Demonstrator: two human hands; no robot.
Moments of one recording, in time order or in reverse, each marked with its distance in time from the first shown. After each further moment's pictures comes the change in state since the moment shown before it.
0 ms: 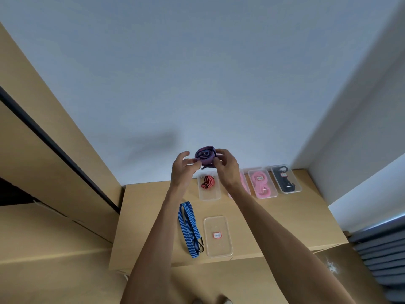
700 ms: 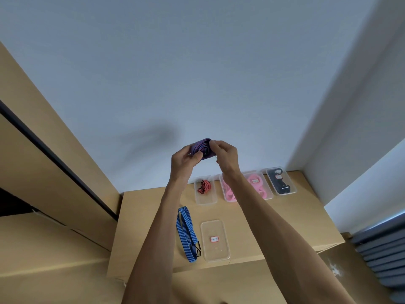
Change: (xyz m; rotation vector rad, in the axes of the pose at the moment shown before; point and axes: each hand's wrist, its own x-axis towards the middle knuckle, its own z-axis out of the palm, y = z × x) left_hand -0.009 0.042 0.027 -0.071 -0.122 0.250; right_hand 0.013 -0.049 -0.024 0.243 0.003 0.027
